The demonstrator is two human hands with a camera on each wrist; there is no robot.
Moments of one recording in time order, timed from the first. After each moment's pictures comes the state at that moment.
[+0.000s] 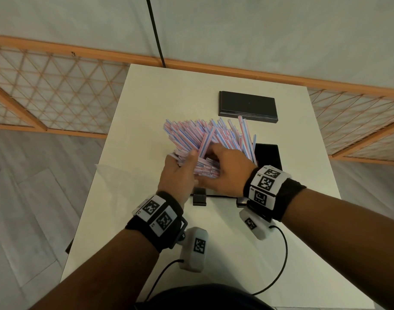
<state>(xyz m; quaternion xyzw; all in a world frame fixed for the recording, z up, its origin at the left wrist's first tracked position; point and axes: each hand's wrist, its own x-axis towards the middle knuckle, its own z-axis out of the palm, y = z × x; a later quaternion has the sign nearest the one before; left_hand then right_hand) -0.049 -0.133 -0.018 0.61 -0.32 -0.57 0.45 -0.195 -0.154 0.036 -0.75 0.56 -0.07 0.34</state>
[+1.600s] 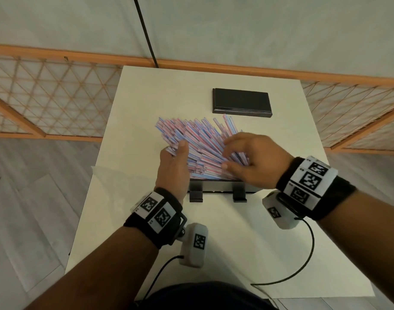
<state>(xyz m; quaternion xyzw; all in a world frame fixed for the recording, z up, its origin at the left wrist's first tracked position) -0.059 -0.130 0.012 0.63 -0.30 -0.55 0.46 -0.249 -0.141 0.076 -0.82 0.53 -0.06 0.22</state>
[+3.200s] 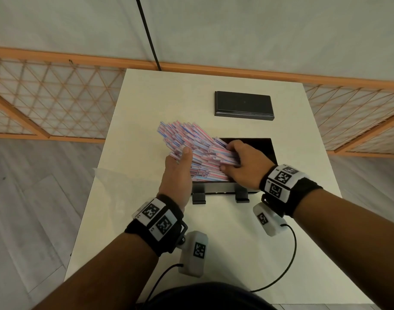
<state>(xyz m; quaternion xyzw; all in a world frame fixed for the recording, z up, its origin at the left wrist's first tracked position) -0.062 -0.120 0.006 0.61 -0.30 -0.58 0.45 -0.246 -0.159 0.025 -0.68 0.66 -0.03 0.30</state>
